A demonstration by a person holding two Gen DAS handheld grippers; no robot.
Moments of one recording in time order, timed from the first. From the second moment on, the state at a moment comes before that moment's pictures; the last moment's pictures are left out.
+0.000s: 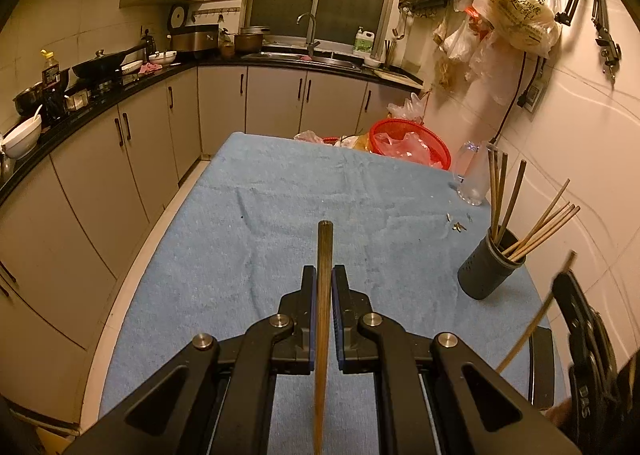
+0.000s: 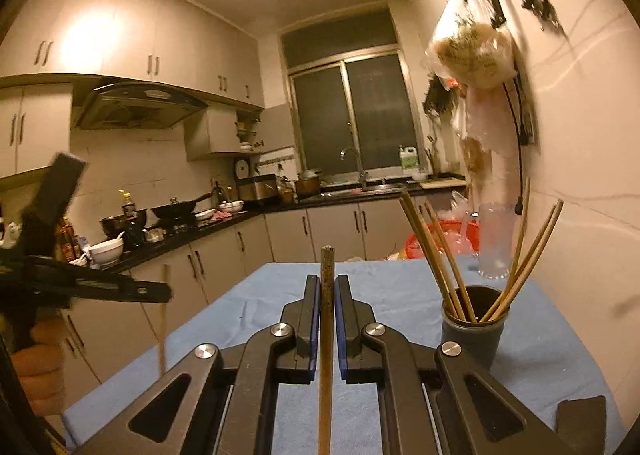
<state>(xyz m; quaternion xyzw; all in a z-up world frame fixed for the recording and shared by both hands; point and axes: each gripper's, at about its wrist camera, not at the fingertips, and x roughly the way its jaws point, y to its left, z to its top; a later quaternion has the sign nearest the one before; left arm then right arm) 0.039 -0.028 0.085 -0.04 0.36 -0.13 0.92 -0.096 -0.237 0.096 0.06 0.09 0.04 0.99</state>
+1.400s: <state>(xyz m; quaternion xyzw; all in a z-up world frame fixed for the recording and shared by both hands) 0.013 -0.064 0.154 -0.02 0.32 -0.21 0.92 -0.109 -0.341 0.175 0.14 0.06 -0.01 0.99</state>
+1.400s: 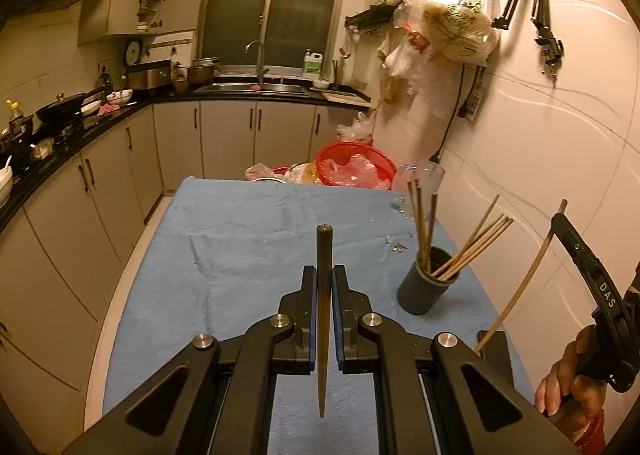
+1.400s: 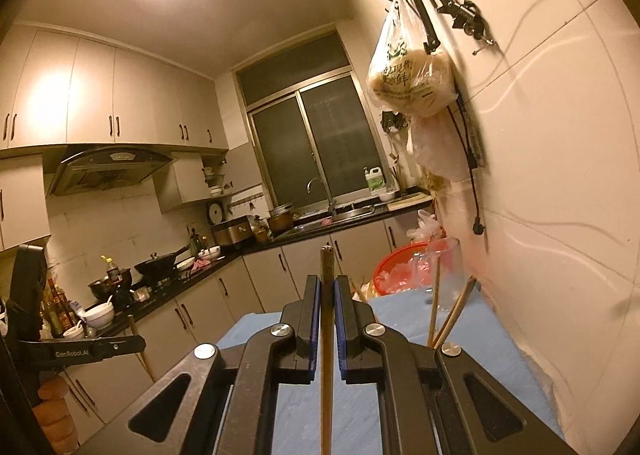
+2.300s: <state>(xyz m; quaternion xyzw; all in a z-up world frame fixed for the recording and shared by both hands) 0.021 -0.138 0.211 -0.01 0.30 -0.29 0.91 -0.107 -0.390 0.209 0.16 0.03 -0.04 0.99</state>
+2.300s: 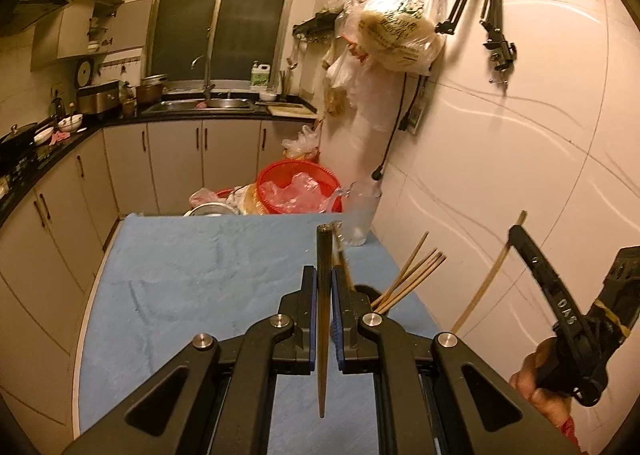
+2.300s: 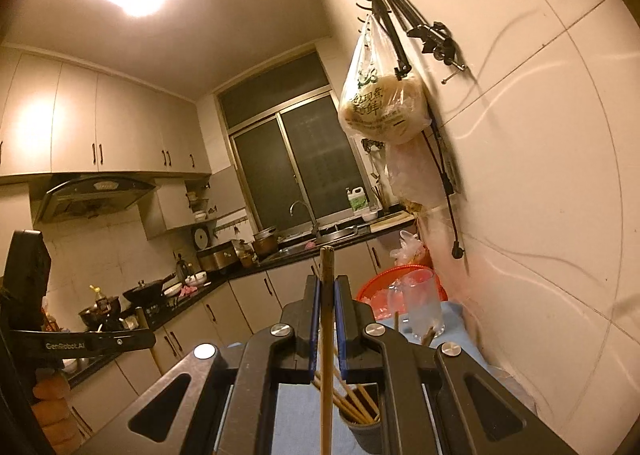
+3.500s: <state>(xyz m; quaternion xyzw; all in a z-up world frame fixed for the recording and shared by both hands) 0.121 -0.256 0.166 -0.01 0.27 -0.33 0.90 0.008 -0.417 0.167 0.09 0.01 -0.10 0.99</state>
